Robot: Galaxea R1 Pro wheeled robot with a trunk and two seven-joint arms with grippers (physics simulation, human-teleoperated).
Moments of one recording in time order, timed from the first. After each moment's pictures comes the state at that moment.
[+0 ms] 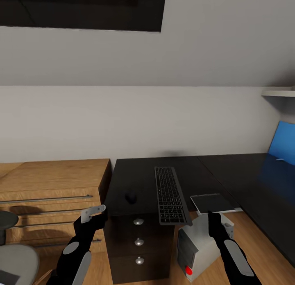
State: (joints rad) left arm -0.11 -0.06 -0.10 -1.57 0.18 0.41 0.35; right arm -0.35 0.01 -0.24 -0.91 -1.39 0.03 0.01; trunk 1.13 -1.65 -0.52
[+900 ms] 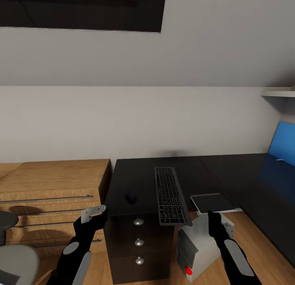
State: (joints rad) left arm -0.11 -0.06 -0.10 -1.57 0.18 0.41 0.35; right arm -0.35 0.01 -0.24 -0.91 -1.39 0.03 0.00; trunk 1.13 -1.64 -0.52
